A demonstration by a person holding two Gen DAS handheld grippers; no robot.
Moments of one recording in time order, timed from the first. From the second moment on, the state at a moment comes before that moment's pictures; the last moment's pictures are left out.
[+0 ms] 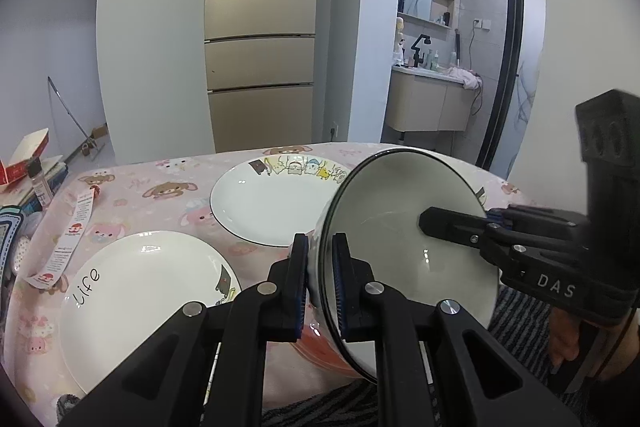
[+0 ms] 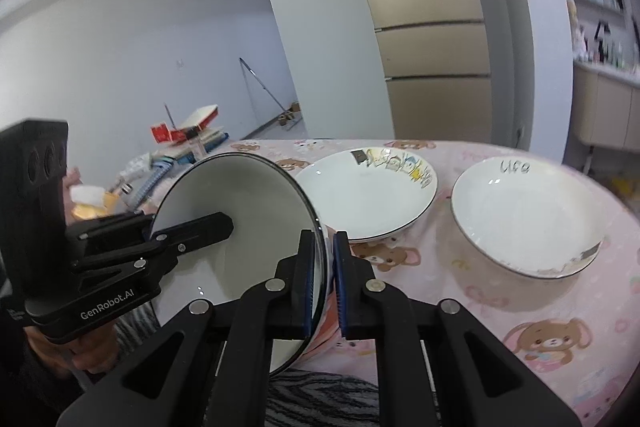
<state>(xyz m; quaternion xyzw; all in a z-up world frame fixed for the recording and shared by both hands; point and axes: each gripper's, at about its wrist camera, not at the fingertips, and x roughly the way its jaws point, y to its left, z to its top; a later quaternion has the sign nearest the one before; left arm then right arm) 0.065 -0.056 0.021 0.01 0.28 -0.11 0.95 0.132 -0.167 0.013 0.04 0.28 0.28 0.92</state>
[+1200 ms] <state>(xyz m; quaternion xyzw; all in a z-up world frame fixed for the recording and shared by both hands) 0.073 -0.067 -0.003 0.04 0.31 -0.09 0.94 0.120 -0.146 0.004 -0.06 0.27 0.22 0.94</state>
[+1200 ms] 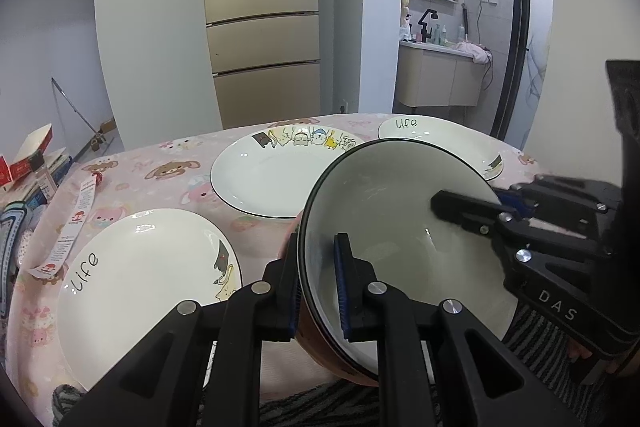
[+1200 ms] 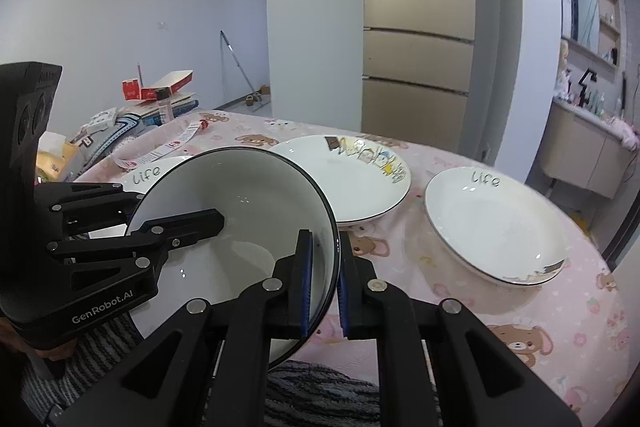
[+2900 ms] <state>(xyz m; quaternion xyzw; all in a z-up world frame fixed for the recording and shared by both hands) 0.067 -0.056 0.002 0.01 0.30 -0.09 0.95 0.116 -0.182 0.015 0.01 0.24 0.18 0.95</state>
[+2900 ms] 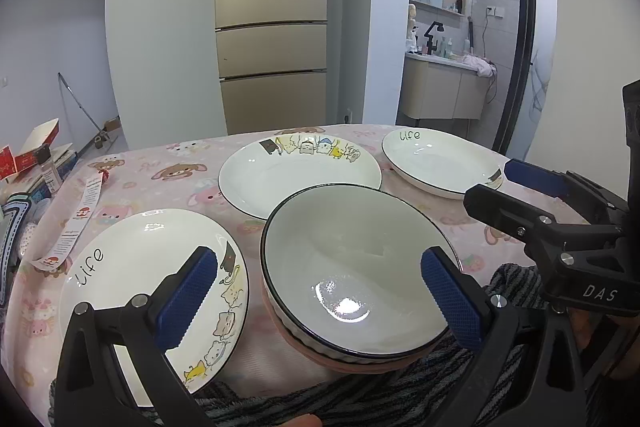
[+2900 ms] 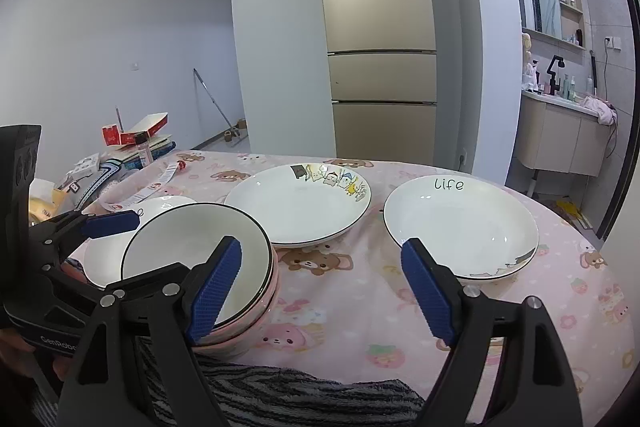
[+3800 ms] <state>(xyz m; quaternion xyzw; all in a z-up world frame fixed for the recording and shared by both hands) 0.068 -0.055 0.000 0.02 0.30 -0.07 0.95 0.111 -0.184 0.017 0.01 0.22 0.20 0.95</state>
